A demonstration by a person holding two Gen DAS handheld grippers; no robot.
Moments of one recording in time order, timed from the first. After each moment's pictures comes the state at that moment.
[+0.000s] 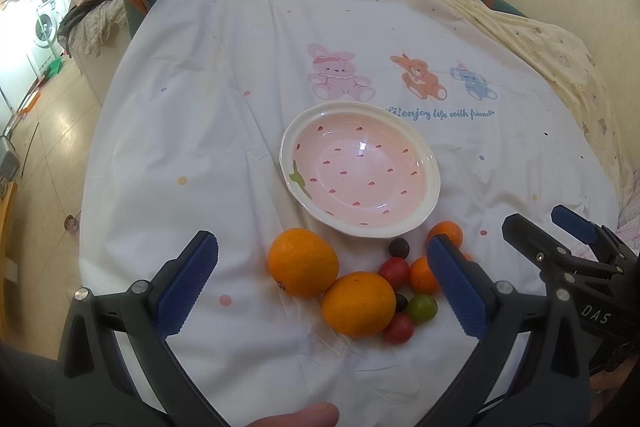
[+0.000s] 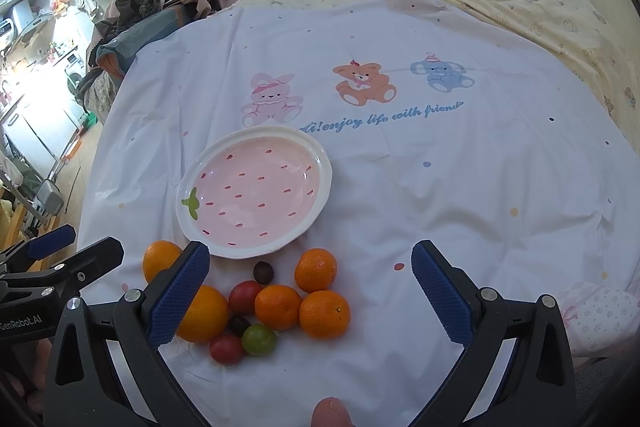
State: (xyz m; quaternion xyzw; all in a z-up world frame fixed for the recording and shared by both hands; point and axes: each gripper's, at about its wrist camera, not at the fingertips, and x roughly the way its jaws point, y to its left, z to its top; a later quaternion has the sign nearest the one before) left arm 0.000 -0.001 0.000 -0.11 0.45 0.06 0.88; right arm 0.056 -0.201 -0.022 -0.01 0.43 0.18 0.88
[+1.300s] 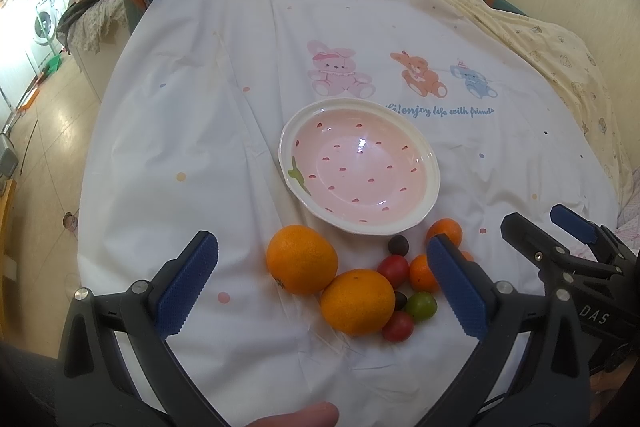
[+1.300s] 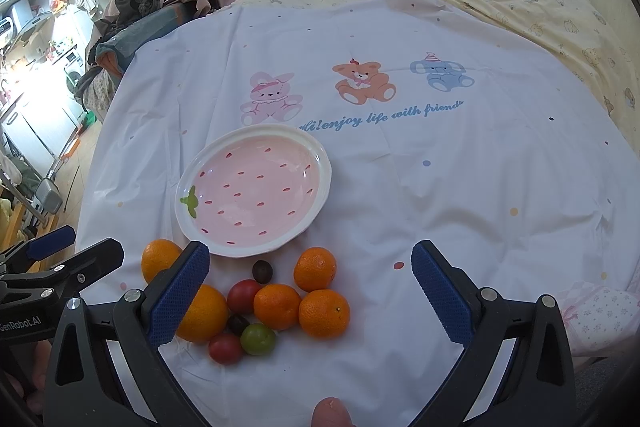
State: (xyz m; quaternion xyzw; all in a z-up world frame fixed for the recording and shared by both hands) left arm 0.000 -0.002 -0.006 -0.11 0.45 0.06 0.88; right arm 0.056 -0.202 -0.020 -0.01 0.43 0.18 0.88
